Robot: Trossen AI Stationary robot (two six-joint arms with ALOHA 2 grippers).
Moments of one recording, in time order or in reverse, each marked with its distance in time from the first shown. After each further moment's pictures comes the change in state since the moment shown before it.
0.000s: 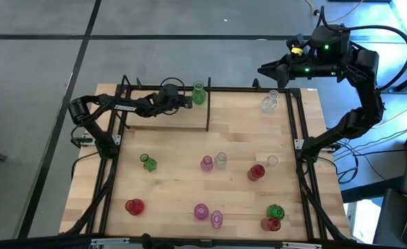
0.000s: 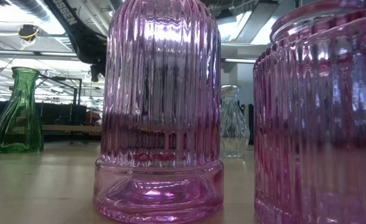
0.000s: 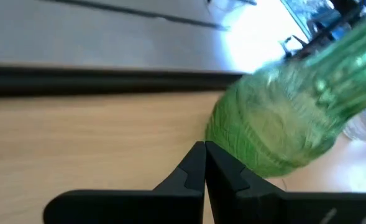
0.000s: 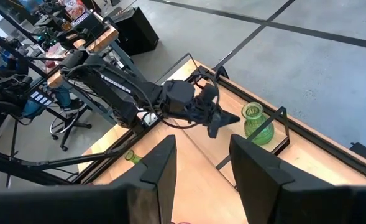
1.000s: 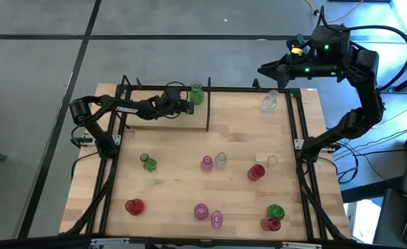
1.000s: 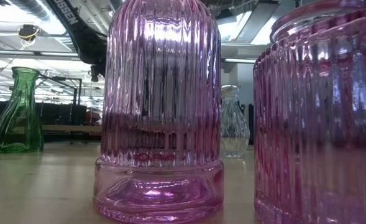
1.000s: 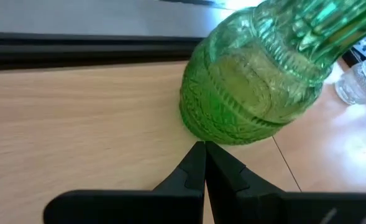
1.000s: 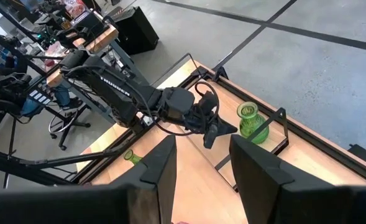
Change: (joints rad) left arm -0.046 0.034 0.000 -0.021 0.041 0.013; right arm 0.000 0.000 0.000 0.001 0.000 -0.001
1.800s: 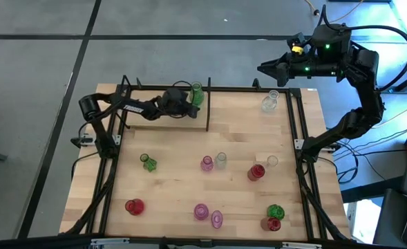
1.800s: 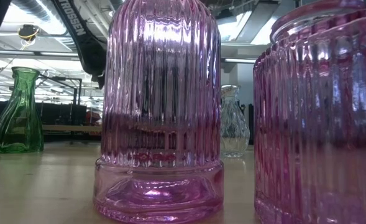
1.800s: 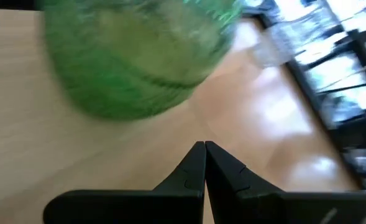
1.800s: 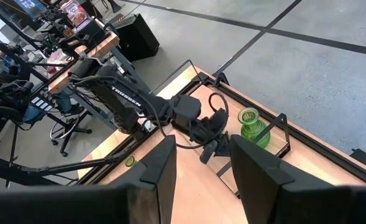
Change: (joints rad) left arm 0.020 0.100 0.001 0.195 0.334 0.004; right arm 0.000 0.000 0.000 0.023 0.010 0.013
